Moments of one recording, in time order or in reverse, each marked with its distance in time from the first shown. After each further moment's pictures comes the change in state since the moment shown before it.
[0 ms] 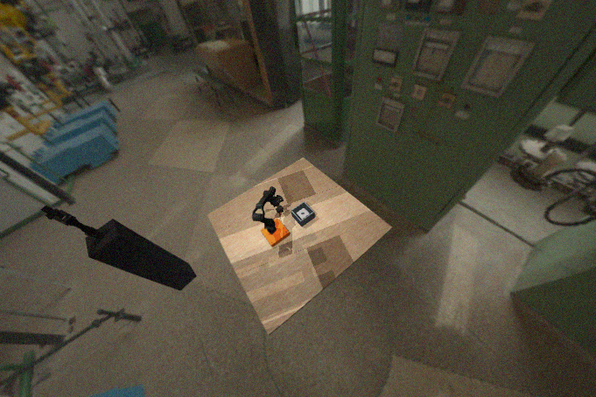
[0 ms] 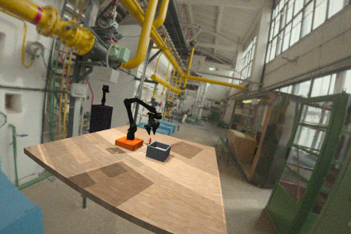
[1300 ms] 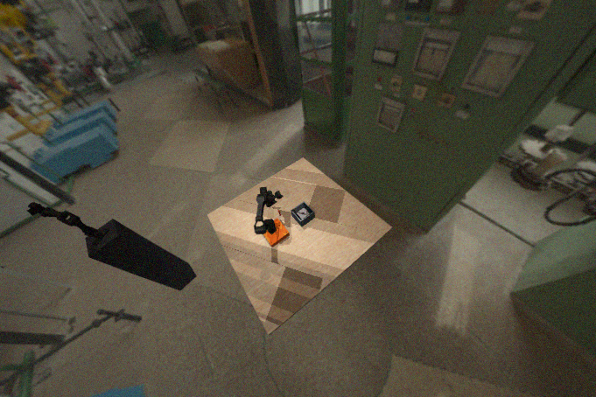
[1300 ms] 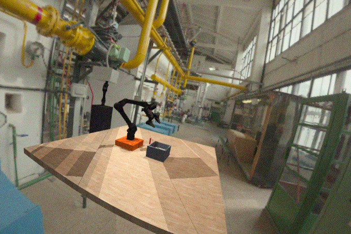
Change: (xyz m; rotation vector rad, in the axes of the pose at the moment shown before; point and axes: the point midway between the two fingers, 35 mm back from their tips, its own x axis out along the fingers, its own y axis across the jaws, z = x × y) arm -0.085 0.009 0.037 -1.205 -0.618 -0.083
